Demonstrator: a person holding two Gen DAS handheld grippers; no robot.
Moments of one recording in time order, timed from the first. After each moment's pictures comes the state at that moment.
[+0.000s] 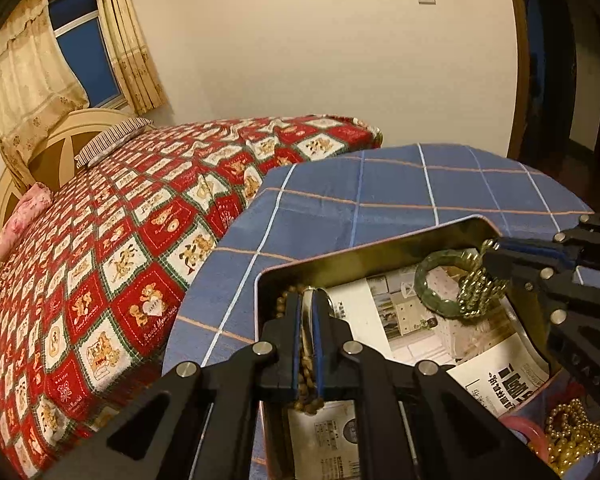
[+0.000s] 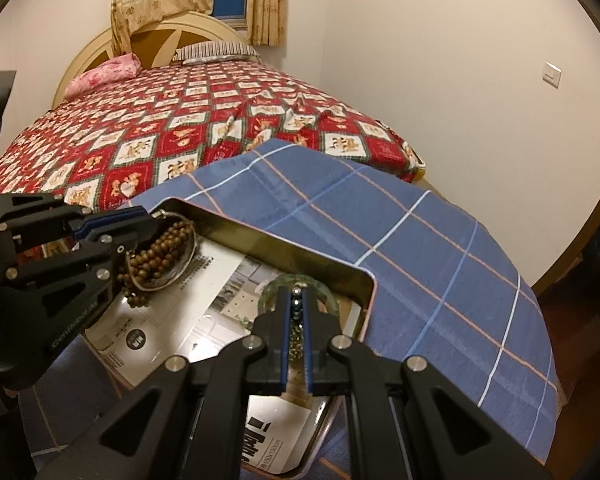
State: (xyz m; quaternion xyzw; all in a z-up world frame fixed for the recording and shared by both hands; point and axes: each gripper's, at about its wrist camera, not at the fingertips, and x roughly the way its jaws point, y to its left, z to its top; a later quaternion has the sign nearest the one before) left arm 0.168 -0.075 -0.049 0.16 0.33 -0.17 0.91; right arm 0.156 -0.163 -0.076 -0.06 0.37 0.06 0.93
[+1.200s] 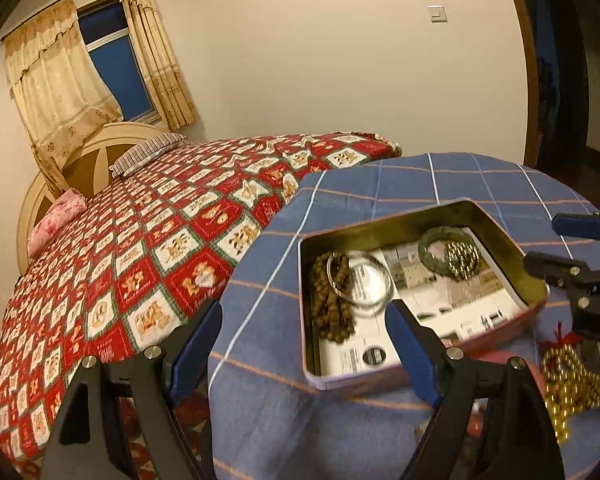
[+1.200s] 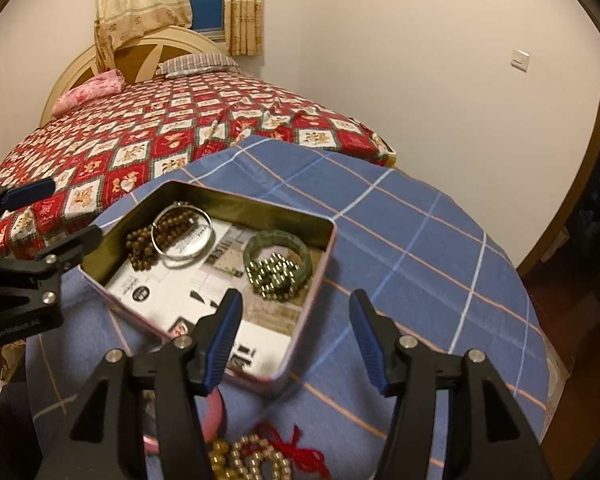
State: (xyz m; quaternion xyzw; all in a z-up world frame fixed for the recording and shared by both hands) left arm 0.093 -0.040 -0.040 0.17 0.29 -0.12 0.93; right arm 0.094 -0.182 -0.077 -0.03 0.35 0.02 0.94
